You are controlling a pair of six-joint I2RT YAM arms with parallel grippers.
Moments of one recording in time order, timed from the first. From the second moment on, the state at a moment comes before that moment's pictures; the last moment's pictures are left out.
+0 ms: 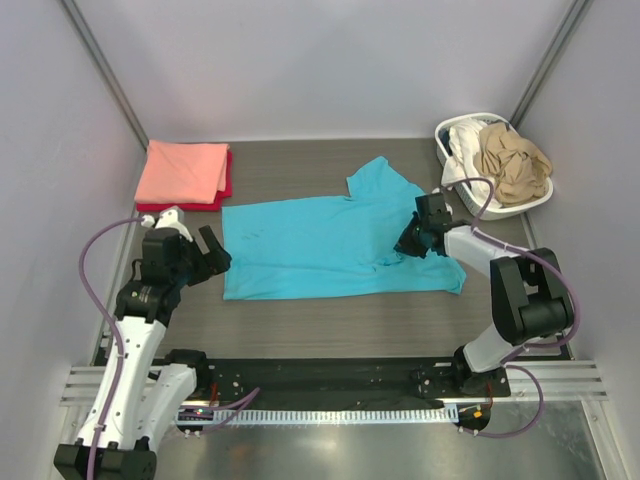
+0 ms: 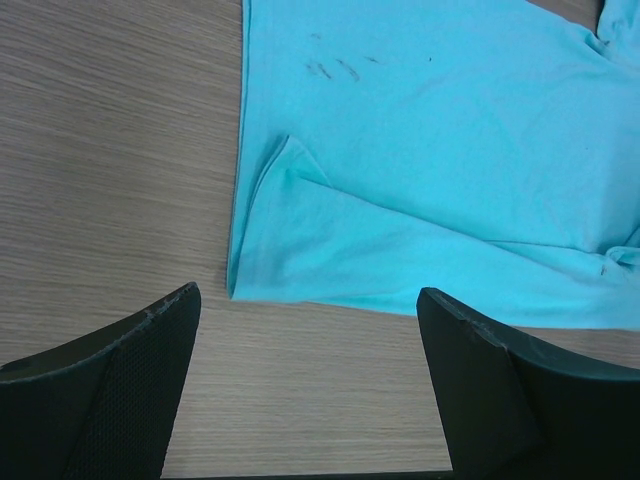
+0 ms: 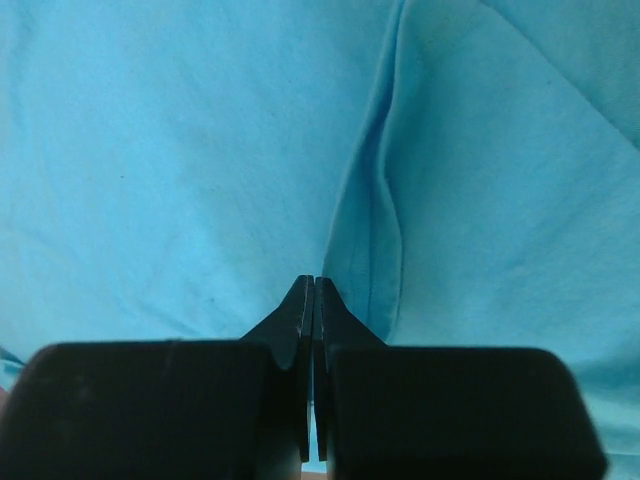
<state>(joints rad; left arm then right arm) -0.09 0.73 0.78 -0.71 0.02 -0.44 0.22 1.57 0.85 -0.24 -0.04 0.78</state>
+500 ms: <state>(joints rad) -0.09 0.71 0.78 -0.71 0.01 -0.44 0.25 1.81 1.25 -0.25 -0.05 0.76</state>
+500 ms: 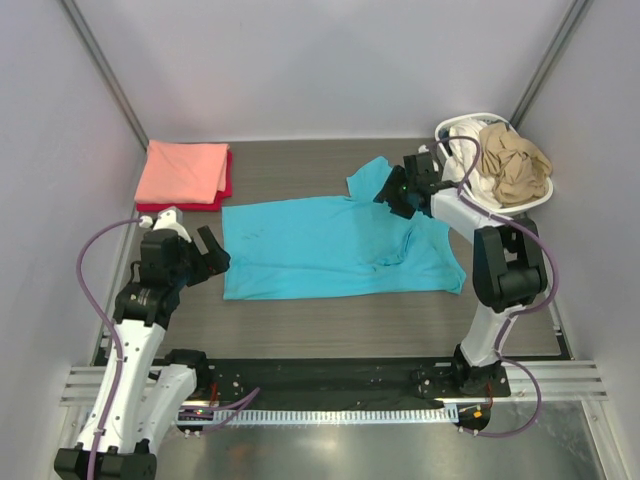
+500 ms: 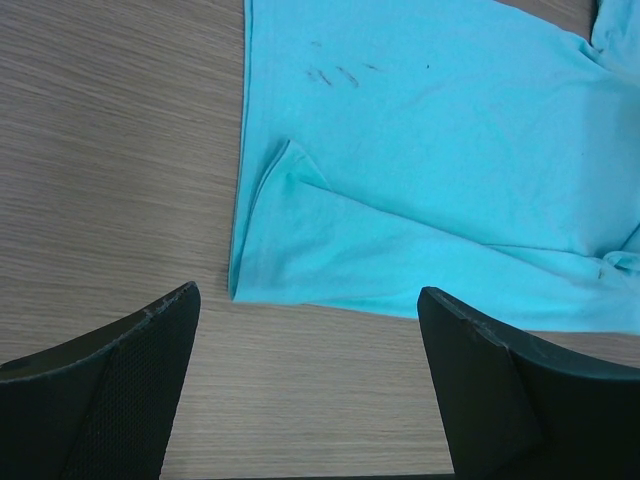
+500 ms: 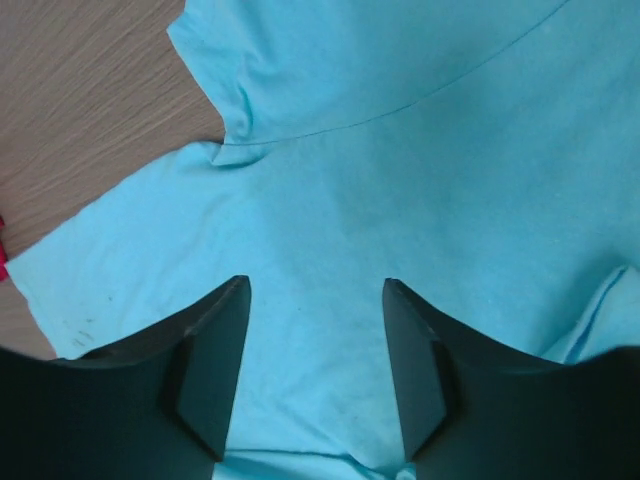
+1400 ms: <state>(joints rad) -0.08 0.69 0.76 -0.70 0.02 -0.44 0.33 1.48 0.89 -0.44 0.04 0.71</state>
